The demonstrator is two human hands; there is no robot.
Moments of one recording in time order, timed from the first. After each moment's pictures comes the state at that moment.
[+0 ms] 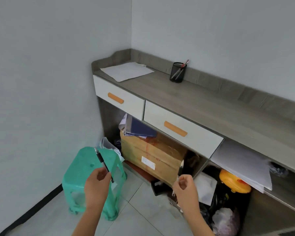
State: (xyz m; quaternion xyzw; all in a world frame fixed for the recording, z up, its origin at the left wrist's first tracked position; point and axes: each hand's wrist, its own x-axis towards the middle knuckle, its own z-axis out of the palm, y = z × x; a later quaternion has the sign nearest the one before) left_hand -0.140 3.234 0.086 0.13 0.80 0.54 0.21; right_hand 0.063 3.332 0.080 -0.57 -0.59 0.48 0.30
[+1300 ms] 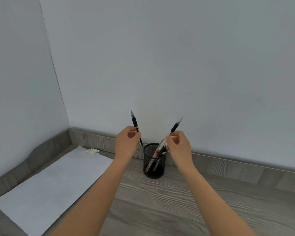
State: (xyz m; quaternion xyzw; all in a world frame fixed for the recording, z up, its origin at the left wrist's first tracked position) left_hand -0.282 3.851 0.260 0.48 0.60 0.59 0.23; right_hand -0.134 3.858 0.253 -0.48 -0.59 0.36 0.54
